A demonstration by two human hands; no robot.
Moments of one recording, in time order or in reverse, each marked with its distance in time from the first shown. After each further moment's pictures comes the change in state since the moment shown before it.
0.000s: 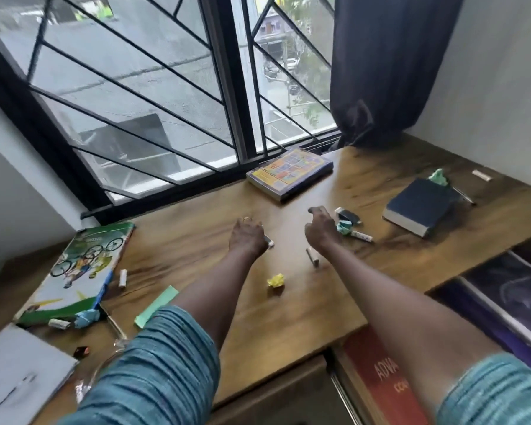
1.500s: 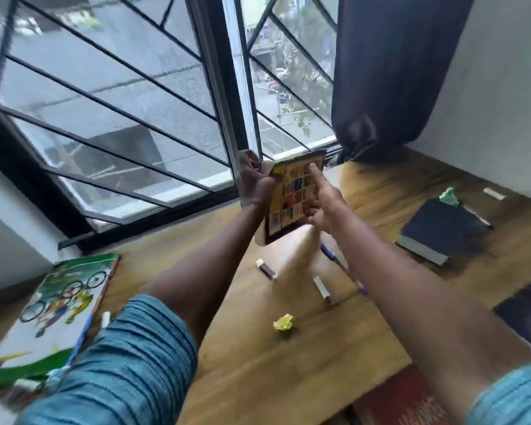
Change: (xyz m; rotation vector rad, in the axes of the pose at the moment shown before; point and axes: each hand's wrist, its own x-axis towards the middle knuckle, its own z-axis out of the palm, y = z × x) left_hand 0.117 0.024 -0.082 -1.174 0.607 0.129; right_hand 0.080 -0.071 -0.046 1.080 -0.116 0.323
